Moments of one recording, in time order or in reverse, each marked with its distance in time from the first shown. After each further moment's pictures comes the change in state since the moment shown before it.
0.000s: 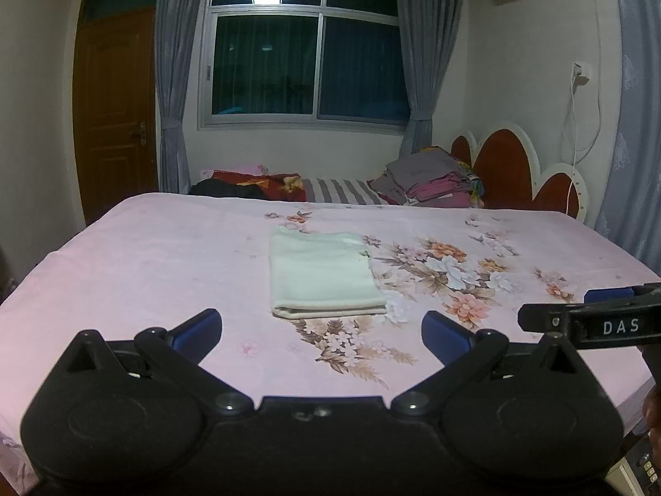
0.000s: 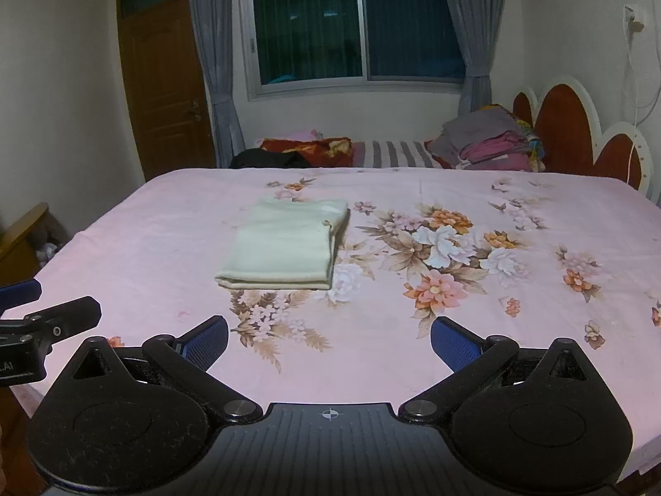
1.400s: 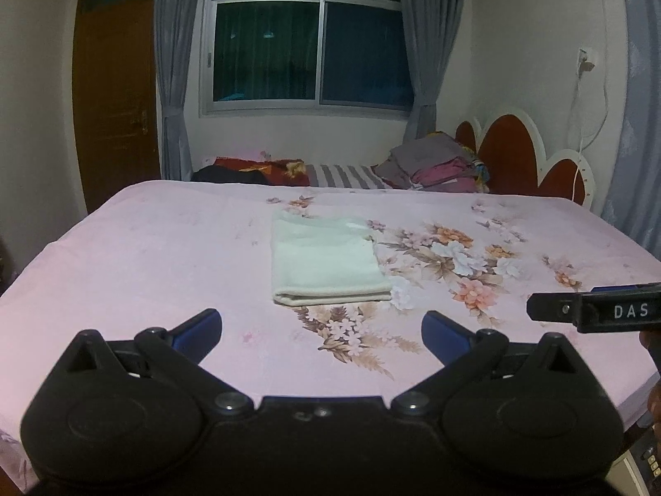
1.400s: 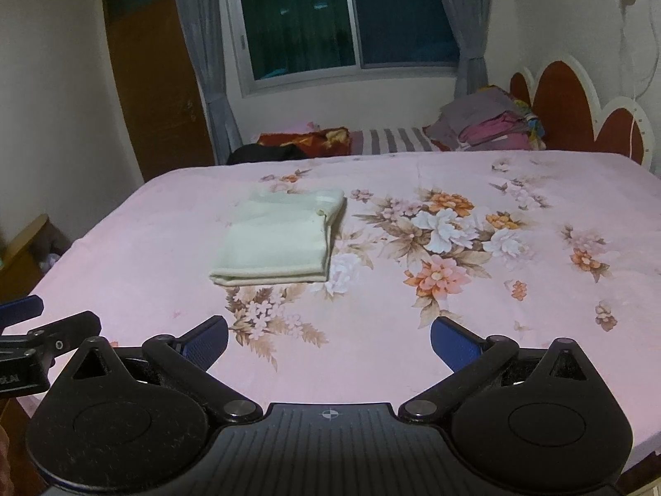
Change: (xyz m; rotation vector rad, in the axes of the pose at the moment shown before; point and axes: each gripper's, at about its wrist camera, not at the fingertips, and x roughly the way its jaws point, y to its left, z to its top) left arm 0.014 -0.004 -0.005 0.008 0.039 0.015; right arm 0.017 -0.006 -0.002 0.061 0.023 0.004
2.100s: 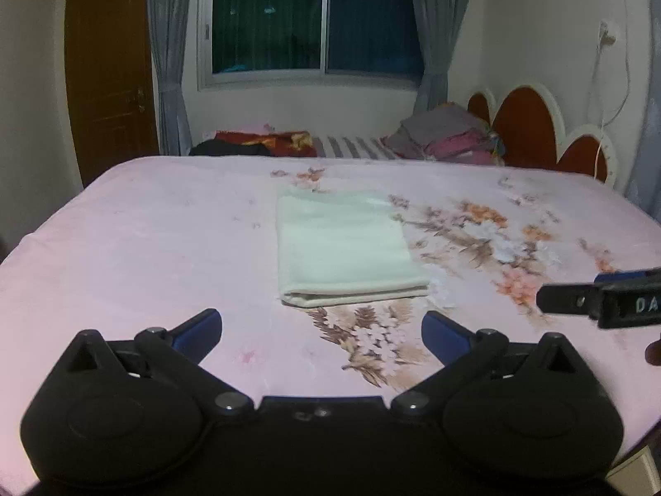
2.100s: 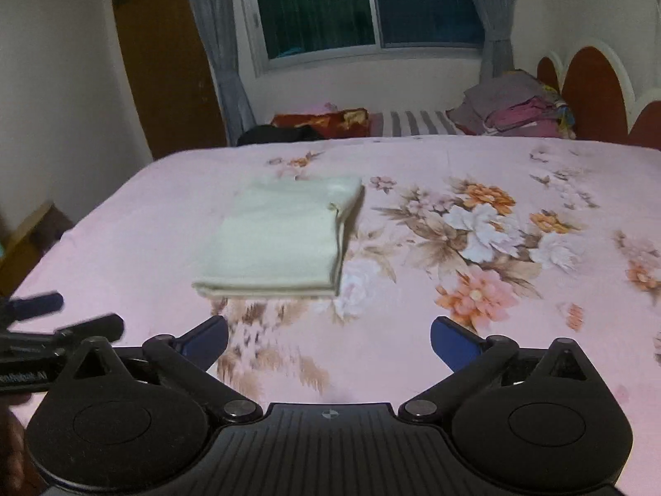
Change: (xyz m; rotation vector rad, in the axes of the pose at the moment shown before) left arm 0.092 0.022 0.008 0.000 0.078 0.015; right arm 0.099 -0.012 0.023 -0.026 0.065 0.055
